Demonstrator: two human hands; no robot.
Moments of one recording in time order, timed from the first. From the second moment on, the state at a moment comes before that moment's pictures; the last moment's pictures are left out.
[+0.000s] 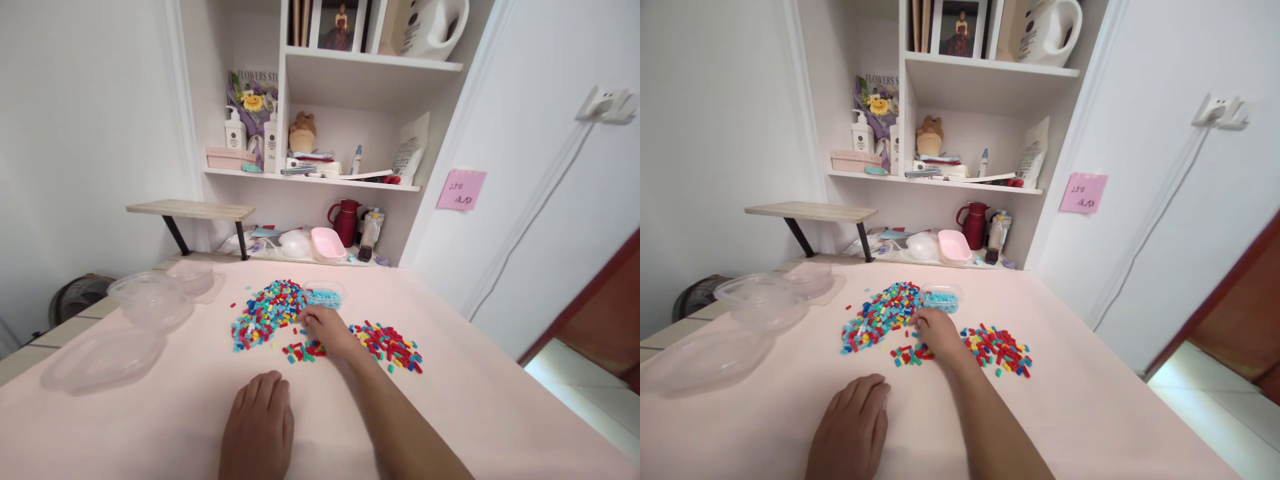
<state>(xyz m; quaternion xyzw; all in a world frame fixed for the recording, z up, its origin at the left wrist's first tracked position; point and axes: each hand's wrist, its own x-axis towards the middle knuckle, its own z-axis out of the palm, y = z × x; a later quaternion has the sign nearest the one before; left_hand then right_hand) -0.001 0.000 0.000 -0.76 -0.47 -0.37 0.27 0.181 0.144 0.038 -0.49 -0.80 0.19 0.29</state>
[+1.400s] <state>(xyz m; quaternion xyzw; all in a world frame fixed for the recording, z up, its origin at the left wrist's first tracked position) -0.008 0.006 -0.010 -0.77 -0.46 -0.34 0.28 0.262 0.110 0.050 -0.51 -0.85 -0.13 0.09</state>
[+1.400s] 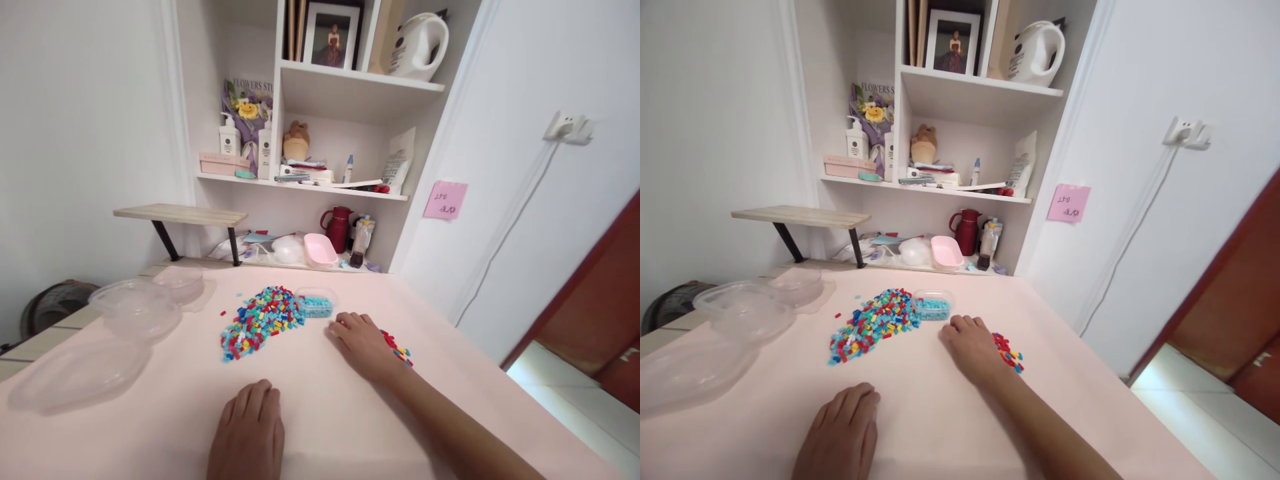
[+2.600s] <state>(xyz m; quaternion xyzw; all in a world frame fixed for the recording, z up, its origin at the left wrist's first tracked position) 0.003 0.008 -0.027 -0.73 -0.52 -0.37 0.22 0.154 0.141 0.026 -0.47 -0.78 0.19 0.36</state>
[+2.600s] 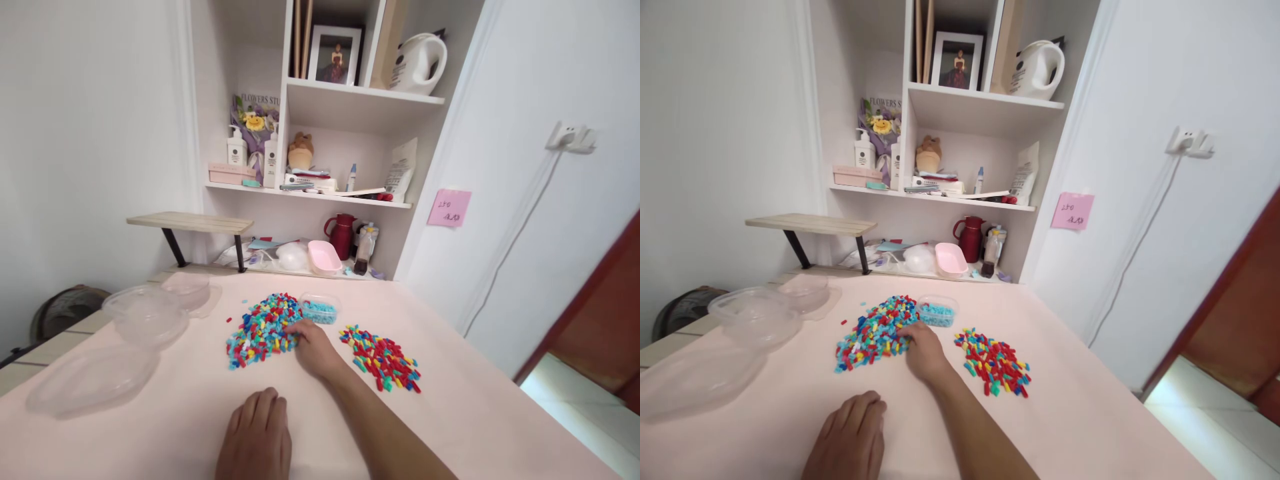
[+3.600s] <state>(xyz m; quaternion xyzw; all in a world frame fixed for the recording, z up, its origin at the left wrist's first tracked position) -0.010 0.007 -0.019 -0.77 -0.49 -0.32 0.25 0.167 0.134 0.036 -0.66 -0.70 0.10 0.27</state>
